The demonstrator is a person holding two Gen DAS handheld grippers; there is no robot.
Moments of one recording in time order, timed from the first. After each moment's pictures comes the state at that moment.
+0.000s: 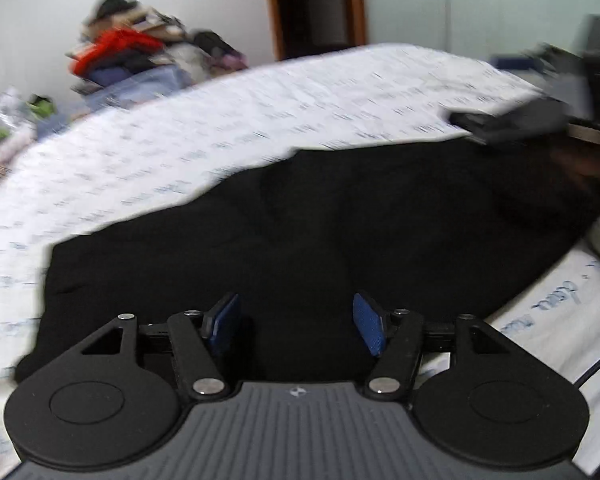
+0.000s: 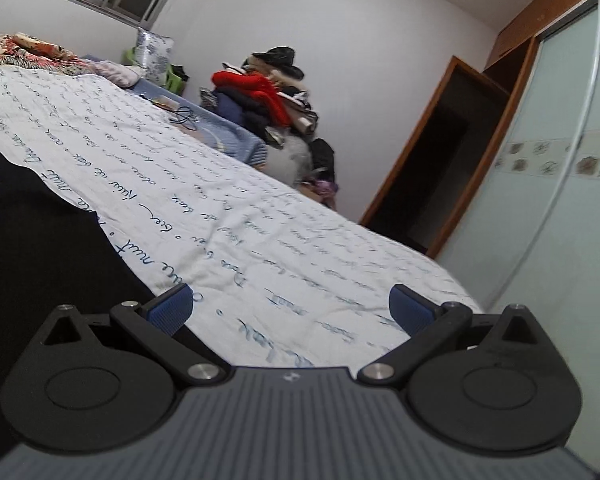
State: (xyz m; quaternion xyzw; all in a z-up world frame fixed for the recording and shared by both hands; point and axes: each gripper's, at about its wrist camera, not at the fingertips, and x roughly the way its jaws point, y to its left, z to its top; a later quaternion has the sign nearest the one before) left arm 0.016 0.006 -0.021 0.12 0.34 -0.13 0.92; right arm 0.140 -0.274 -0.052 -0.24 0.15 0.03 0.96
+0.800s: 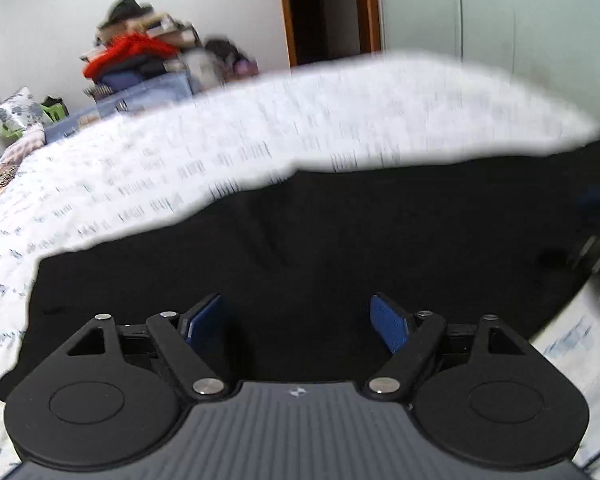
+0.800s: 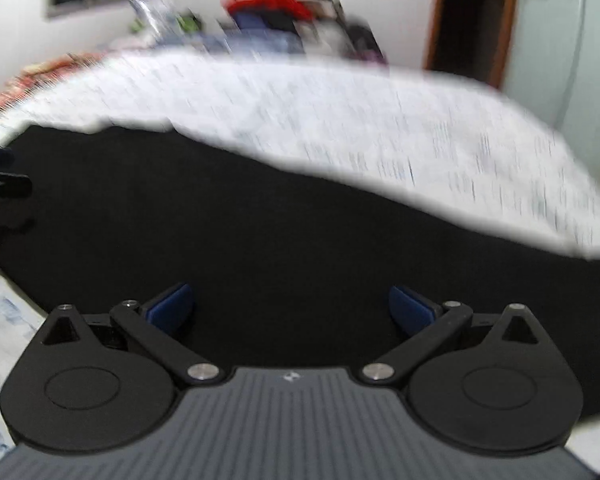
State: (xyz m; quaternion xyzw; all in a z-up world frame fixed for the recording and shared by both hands) left arm 0.041 -0.031 -0.040 0.13 0.35 -0.12 0.92; right arm 0.072 -0.334 -0.077 -0.05 0.35 0.10 0.93
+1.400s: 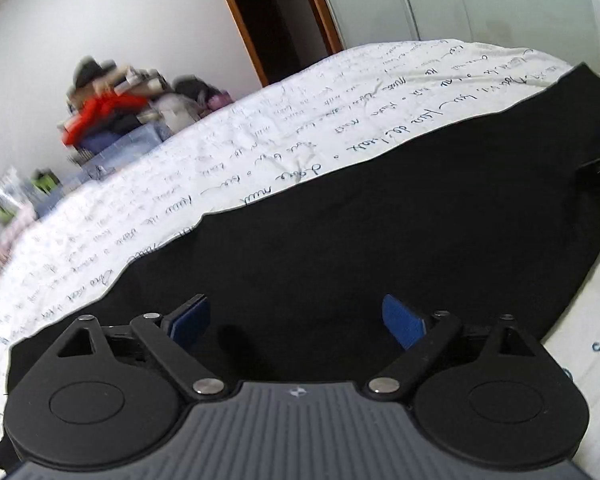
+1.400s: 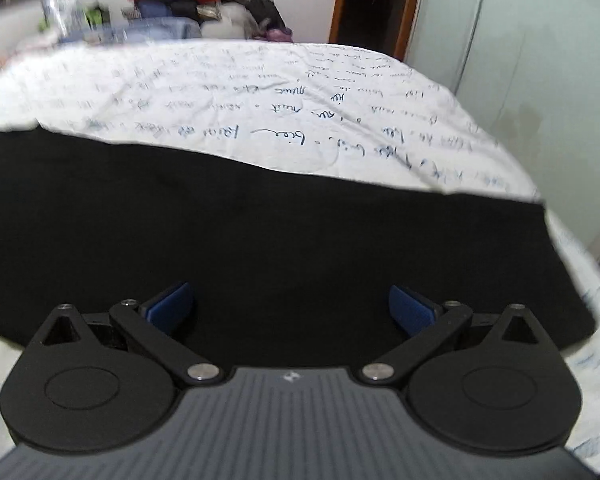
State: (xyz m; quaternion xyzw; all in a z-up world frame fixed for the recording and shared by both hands) left arm 0.036 -0.131 -0.055 0.24 0.28 -0.12 0.92; right arm 0.058 -0.421 -0.068 -0.03 0.36 -0.03 0.93
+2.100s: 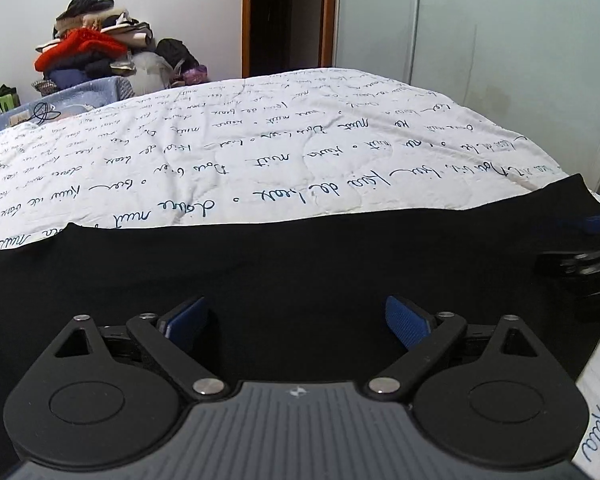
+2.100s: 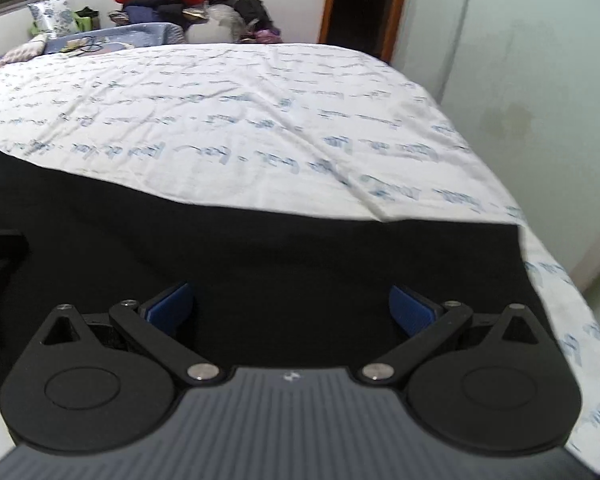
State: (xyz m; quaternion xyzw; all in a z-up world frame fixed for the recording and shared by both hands) left arm 0.095 -0.196 -0.060 0.06 0.33 -0.19 0.92; right arm 0.095 -0.477 -0.068 -0.04 0.37 -0.05 0.93
